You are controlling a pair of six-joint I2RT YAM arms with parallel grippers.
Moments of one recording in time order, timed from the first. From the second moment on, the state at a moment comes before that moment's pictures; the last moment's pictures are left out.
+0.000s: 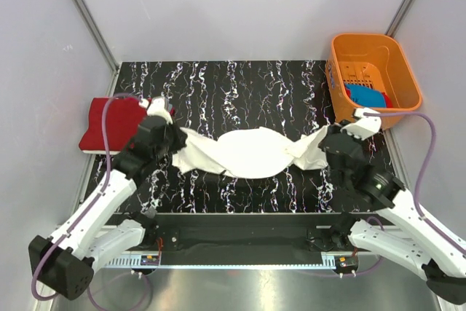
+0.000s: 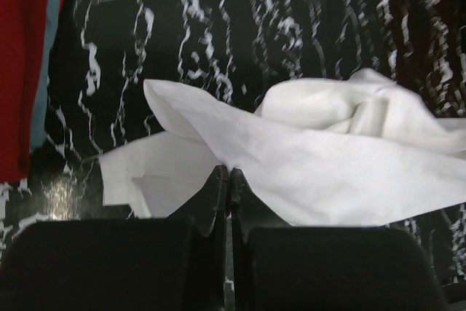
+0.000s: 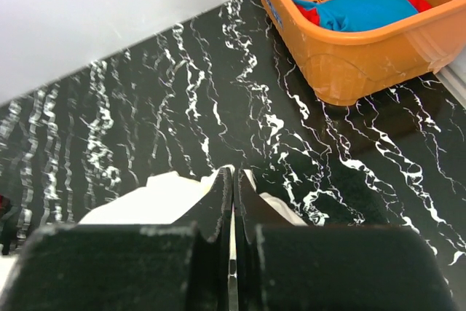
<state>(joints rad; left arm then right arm) -0.44 0.90 0.75 -0.40 -0.13 -0.52 0.82 0.72 0.92 -0.58 1.01 0.63</state>
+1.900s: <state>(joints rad) -0.54 1.19 0.52 -0.32 -0.22 -0.68 0.80 0.67 0.90 -0.57 1.05 0.58</state>
